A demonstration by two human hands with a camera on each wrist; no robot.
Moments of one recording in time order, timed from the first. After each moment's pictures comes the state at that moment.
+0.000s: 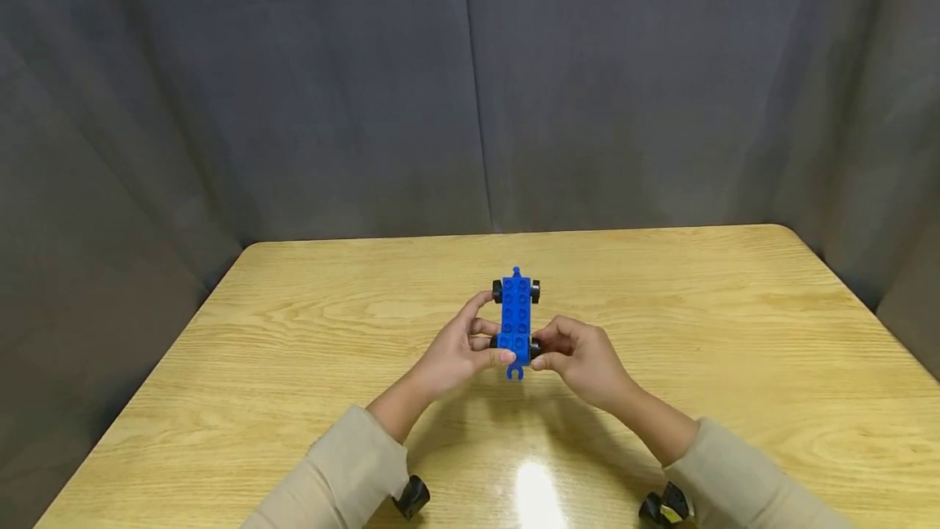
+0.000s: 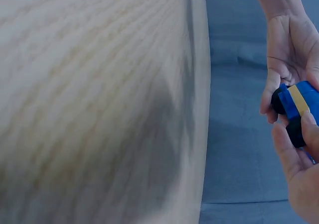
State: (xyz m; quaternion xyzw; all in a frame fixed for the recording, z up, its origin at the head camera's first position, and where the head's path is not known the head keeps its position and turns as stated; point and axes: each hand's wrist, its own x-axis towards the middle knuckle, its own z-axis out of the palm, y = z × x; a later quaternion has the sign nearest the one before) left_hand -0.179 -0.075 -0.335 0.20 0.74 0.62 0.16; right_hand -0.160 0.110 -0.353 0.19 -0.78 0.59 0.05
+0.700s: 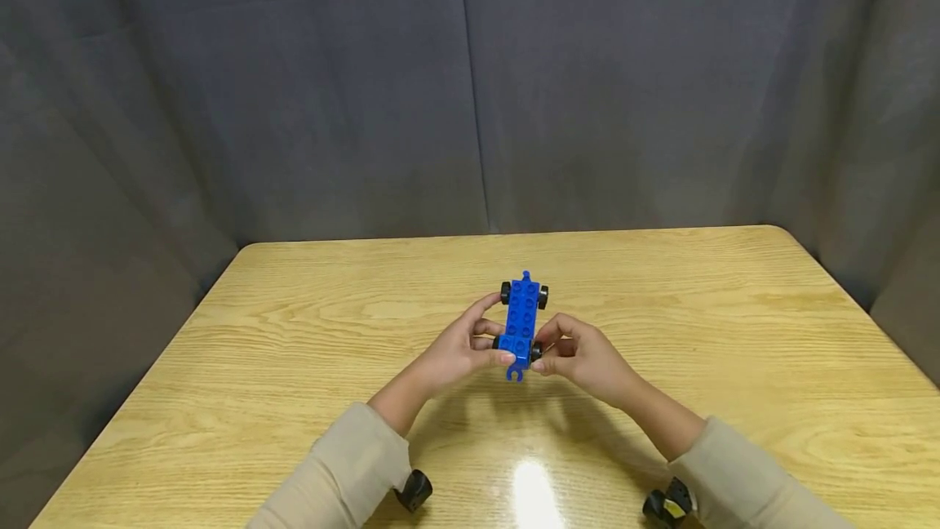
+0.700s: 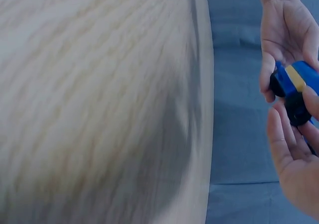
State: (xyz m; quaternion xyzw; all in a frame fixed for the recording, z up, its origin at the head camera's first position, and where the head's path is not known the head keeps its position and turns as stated) left_hand -0.190 -0.073 -0.342 0.22 0.73 0.62 0.19; right_hand -0.166 0.126 -0.354 0.21 -0.77 0.60 -0.06
